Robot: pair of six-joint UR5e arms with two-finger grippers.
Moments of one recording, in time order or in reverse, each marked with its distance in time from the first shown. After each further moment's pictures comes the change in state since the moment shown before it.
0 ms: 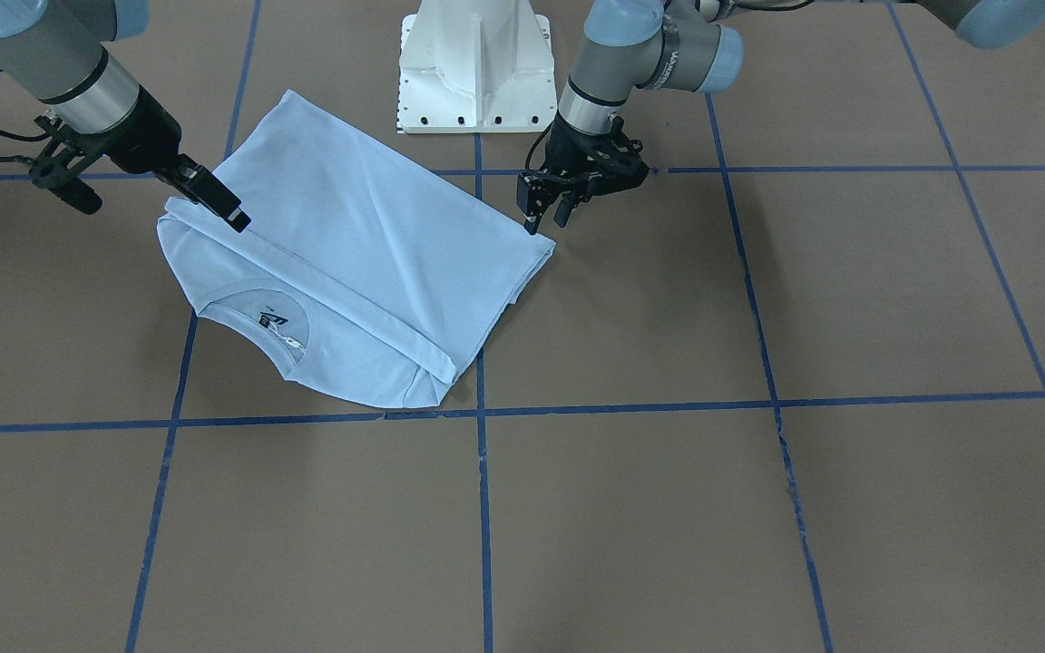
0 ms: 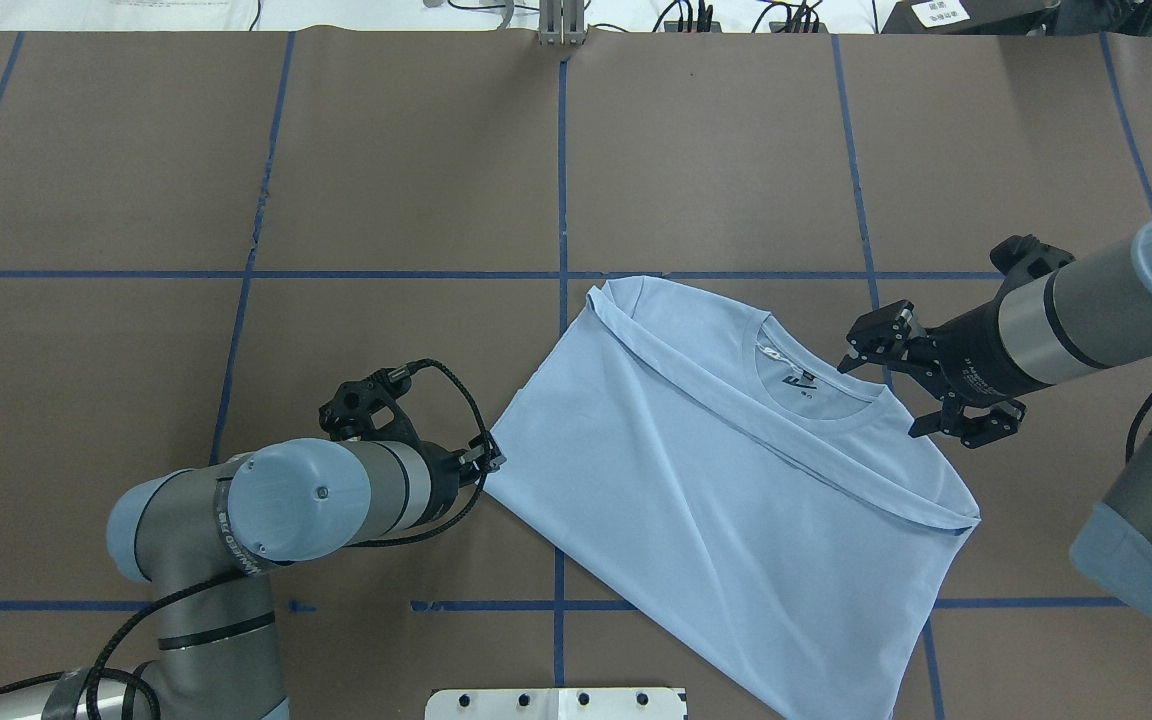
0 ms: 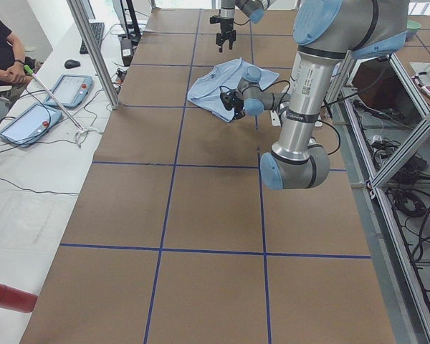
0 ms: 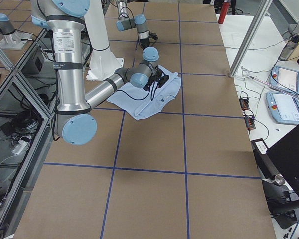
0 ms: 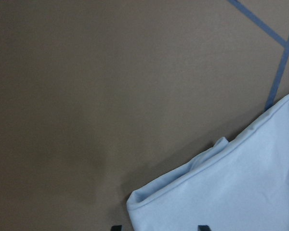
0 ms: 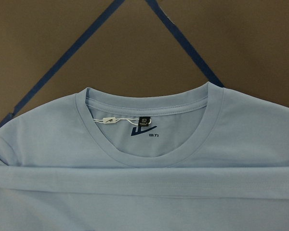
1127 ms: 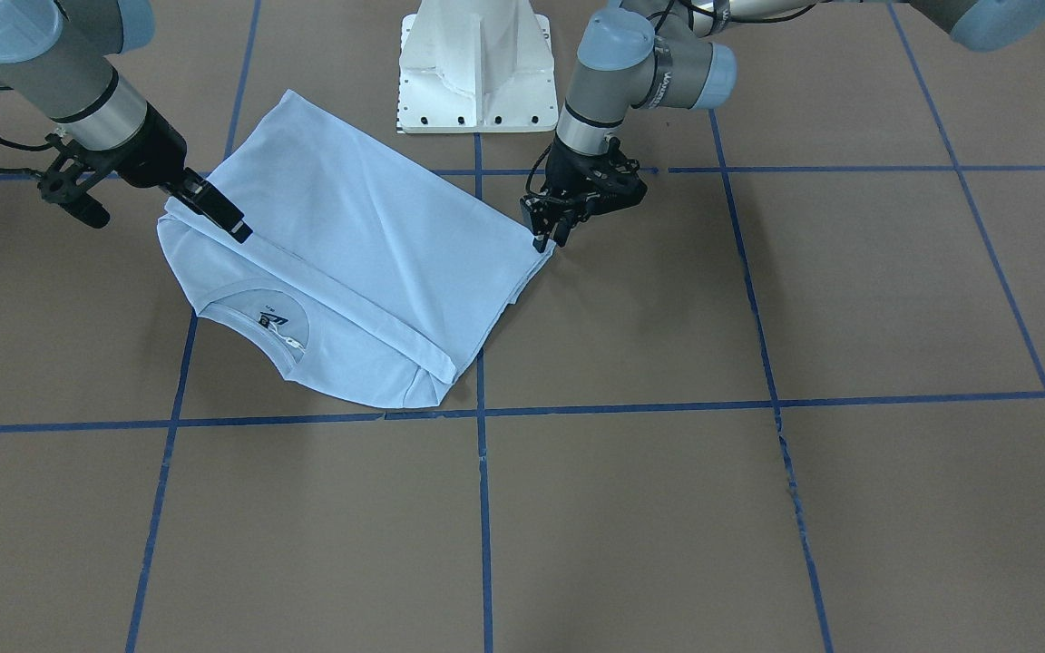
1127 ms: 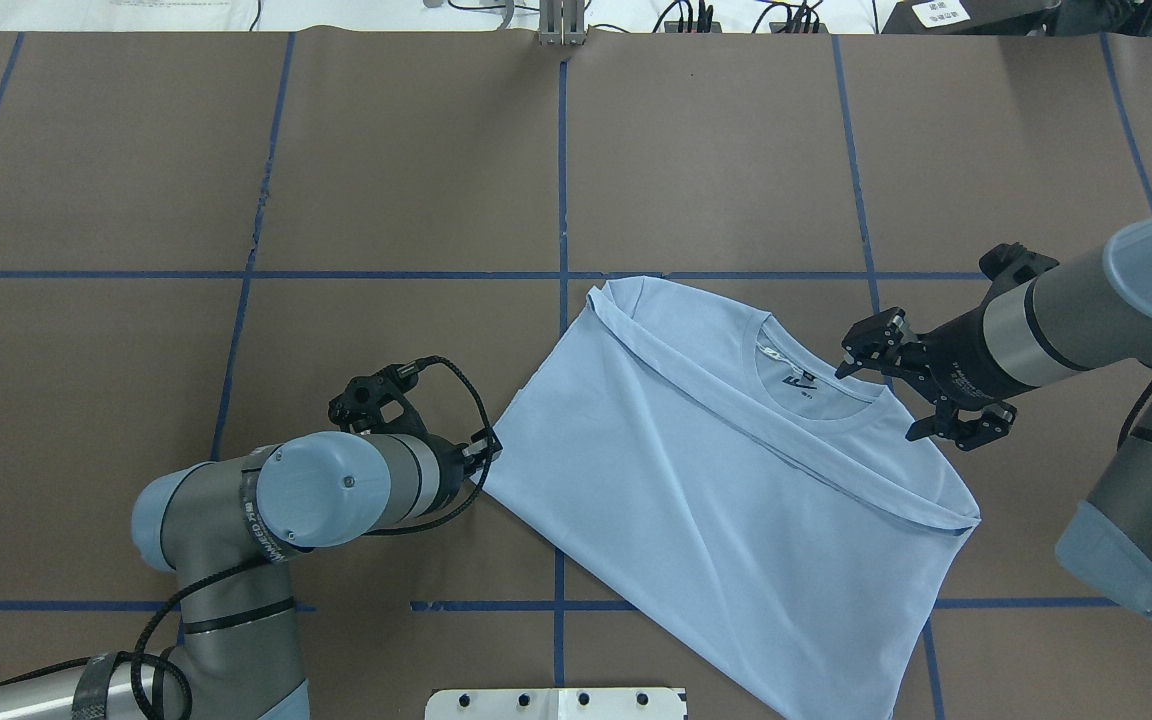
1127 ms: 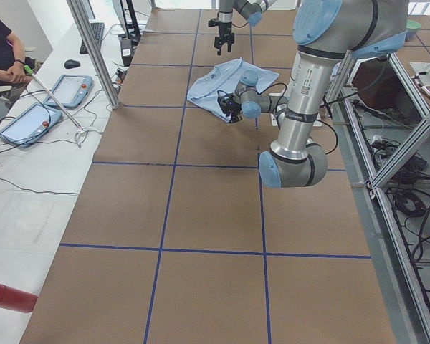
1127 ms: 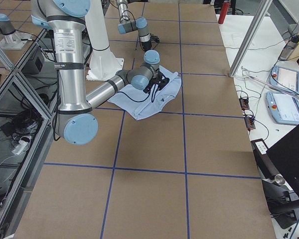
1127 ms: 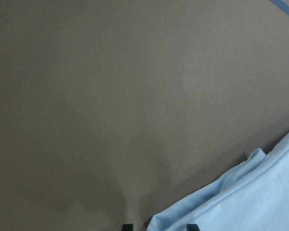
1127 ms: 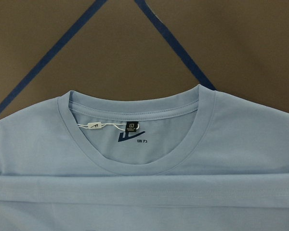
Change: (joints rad) left arm -0.012 -0.025 0.069 -0.006 0.007 0.016; right arm -0.016 0.002 -0.033 -0.002 -0.003 -0.002
